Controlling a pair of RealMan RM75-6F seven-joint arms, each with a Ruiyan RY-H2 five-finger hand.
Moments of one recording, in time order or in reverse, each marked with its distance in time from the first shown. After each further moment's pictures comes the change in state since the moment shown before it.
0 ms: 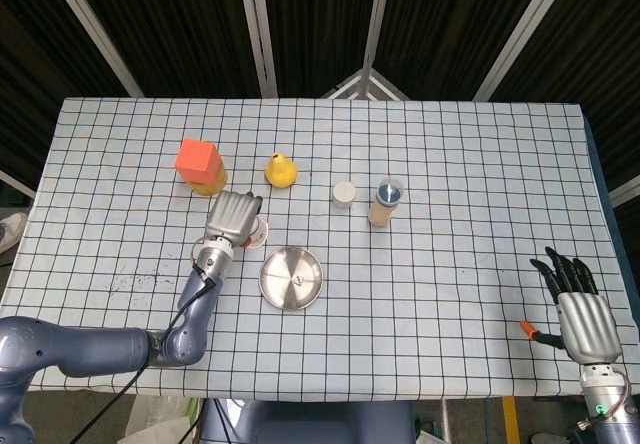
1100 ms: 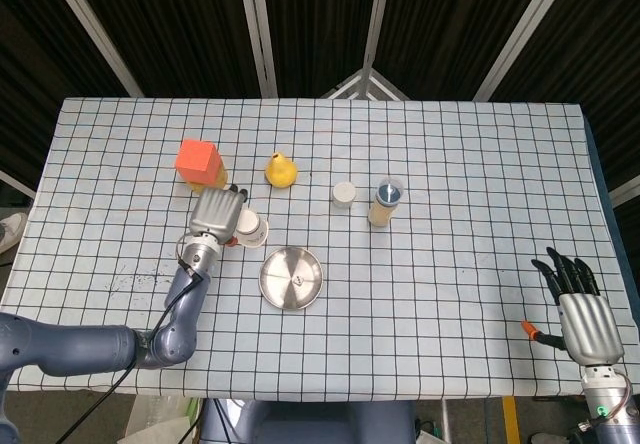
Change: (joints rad) left arm -0.005 0.082 0.003 -0.084 -0.079 0.031 0.027; right arm -0.006 -0.008 -0.003 0.020 -0.018 0.017 0.000
